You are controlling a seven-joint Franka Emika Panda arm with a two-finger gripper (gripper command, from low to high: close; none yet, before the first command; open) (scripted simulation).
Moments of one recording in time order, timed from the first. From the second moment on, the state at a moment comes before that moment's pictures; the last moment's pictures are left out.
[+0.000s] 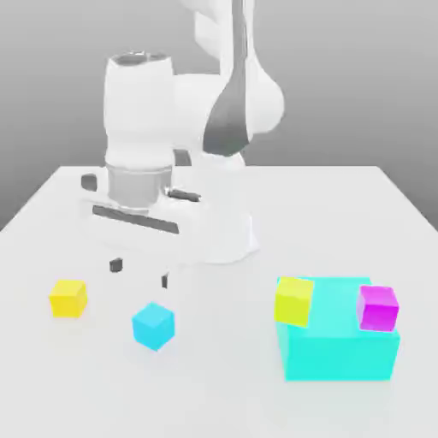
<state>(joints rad) -0.27 -0.09 -0.08 -2.95 -0.03 2.89 1.04</state>
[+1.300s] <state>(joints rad) 0.03 -0.39 0.31 -2.79 0.17 2.41 1.40</state>
